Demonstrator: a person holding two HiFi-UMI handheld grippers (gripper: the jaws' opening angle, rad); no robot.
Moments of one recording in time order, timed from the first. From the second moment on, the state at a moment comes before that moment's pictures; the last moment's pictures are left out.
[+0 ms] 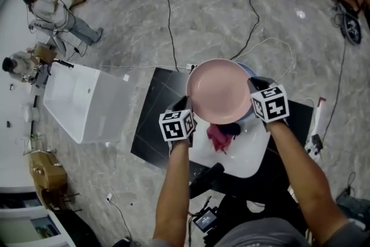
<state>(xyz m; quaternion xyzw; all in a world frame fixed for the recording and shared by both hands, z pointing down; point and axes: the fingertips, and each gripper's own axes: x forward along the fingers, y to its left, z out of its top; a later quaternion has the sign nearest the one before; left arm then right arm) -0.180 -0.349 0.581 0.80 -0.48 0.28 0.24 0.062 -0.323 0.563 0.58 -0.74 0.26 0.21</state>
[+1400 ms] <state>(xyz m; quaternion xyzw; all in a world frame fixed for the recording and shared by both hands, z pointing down) -0.143 -0.339 0.614 0.81 -0.42 0.33 0.23 0.096 -0.321 0.632 0.55 -0.72 0.27 0.31</state>
